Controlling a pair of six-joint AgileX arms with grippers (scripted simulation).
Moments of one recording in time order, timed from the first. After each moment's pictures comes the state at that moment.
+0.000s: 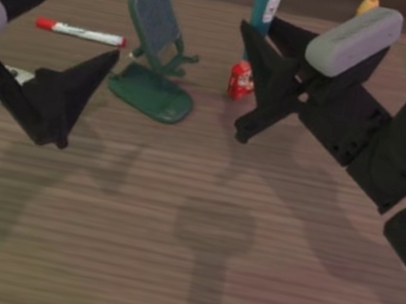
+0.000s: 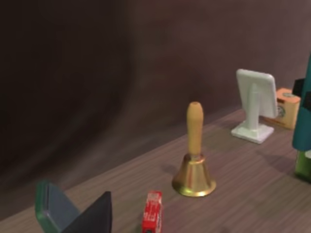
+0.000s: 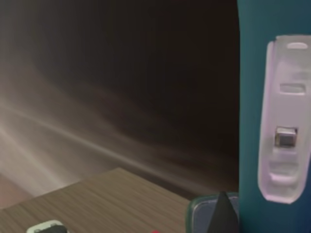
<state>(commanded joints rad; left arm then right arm) -0.21 0.86 0.52 0.30 0.53 0.07 0.63 1.61 0.72 1.03 -0.15 0.04</state>
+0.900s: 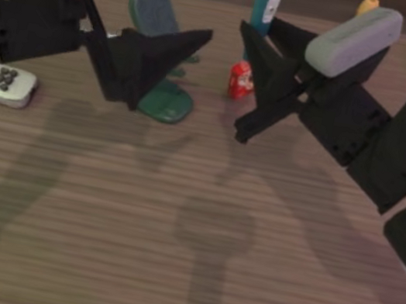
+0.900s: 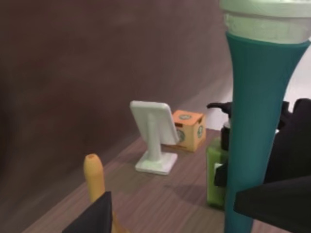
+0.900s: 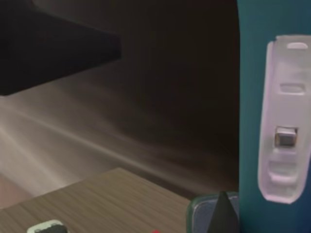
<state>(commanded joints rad) -0.31 1.26 0.77 0.44 0.77 0.11 0.63 1.61 0.72 1.03 -0.15 0.04</state>
